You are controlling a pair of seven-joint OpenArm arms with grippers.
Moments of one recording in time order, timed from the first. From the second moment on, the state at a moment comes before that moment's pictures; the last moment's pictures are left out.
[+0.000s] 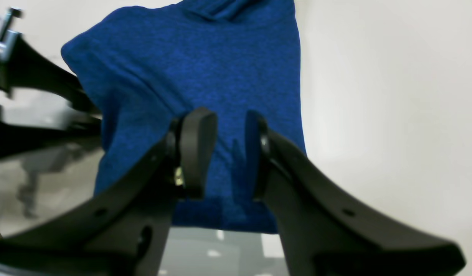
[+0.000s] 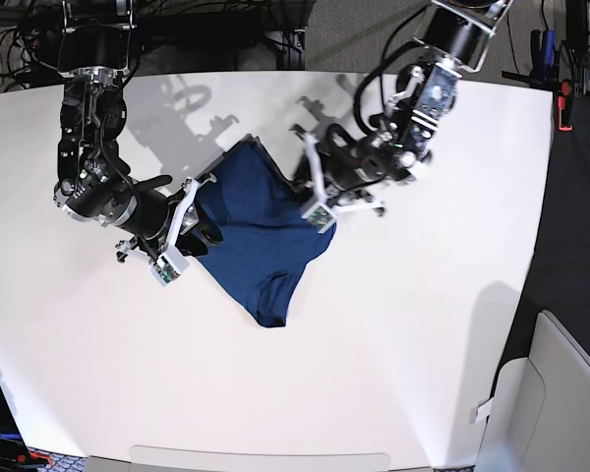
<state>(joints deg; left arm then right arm) -2.7 -12.2 22.8 91.6 -15.5 -19.1 49.4 5.3 12.4 2.5 98.8 27.4 38.9 -57.6</state>
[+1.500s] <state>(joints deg) -5.1 -13.1 7.9 89.6 -14.1 -18.6 45.2 10.7 8.5 -3.5 93.5 24.1 38.5 -59.6</state>
